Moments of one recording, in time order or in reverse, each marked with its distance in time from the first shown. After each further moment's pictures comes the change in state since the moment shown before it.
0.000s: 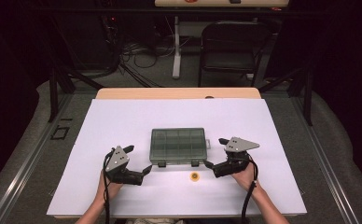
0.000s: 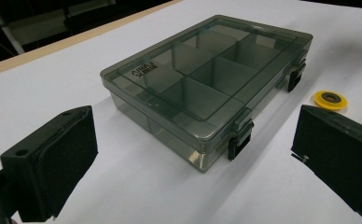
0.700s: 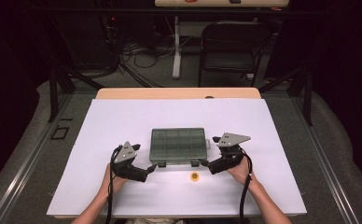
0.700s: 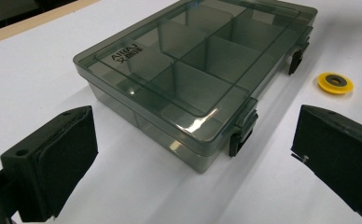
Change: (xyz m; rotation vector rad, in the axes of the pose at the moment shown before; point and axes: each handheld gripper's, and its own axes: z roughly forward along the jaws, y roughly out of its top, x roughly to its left) left arm 0.008 0.003 0.022 0.098 -0.069 0.018; right arm -0.006 0.008 0.020 0.065 0.074 -0.017
